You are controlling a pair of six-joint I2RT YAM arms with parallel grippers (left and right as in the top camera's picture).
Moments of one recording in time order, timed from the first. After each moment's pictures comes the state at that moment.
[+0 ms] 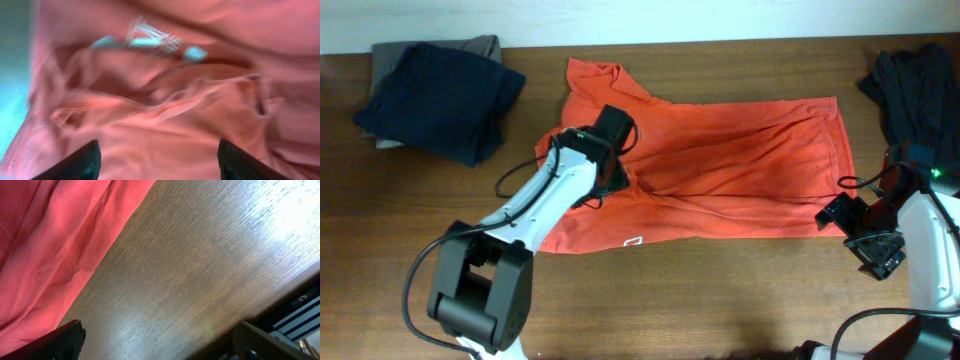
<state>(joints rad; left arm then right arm) -0.45 1.89 1.42 -0.94 -0.18 -0.85 -0.40 1.45 1.12 -1.27 -0.04 0.53</state>
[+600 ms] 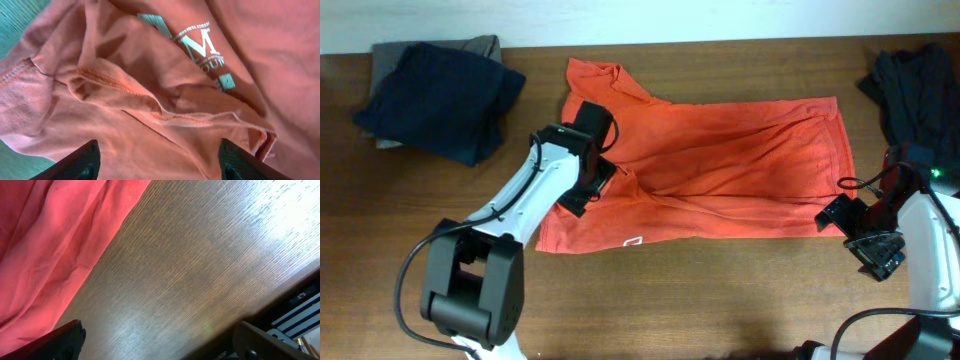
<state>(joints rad) -0.37 1.89 1.40 -0.94 -0.06 -1.28 -0.40 1.45 1.12 -1.28 -0.04 0.53</state>
